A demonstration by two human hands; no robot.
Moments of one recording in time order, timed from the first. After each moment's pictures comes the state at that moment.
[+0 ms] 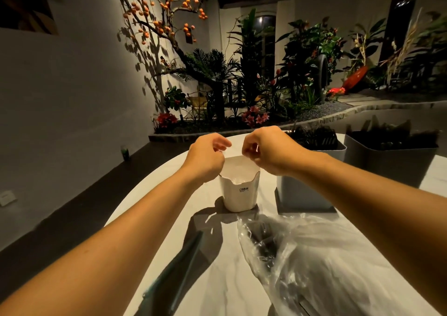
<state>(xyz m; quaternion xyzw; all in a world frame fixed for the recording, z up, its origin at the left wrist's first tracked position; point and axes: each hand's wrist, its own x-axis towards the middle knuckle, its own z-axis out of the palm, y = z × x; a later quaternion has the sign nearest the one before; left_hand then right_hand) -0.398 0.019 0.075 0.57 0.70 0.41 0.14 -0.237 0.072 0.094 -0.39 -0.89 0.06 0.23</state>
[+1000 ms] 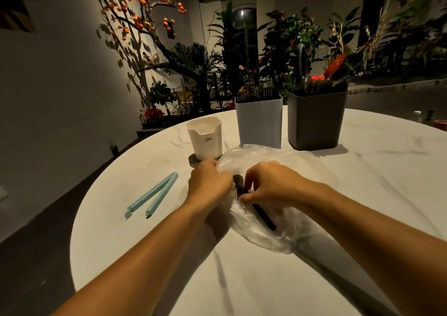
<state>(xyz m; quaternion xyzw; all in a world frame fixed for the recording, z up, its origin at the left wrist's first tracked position) -0.266 -0.114 -0.020 0.50 0.75 0.40 0.17 -0.124 -0.074 -0.014 -0.48 -0.85 0.17 0.11</state>
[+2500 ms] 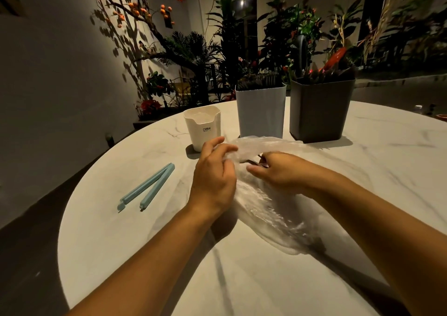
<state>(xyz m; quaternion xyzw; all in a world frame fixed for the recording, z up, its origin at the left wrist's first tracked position) -0.262 -0.116 -0.046 0.62 0.62 0.49 0.07 -0.119 -0.078 -0.002 -0.55 -0.80 0.21 0.11</state>
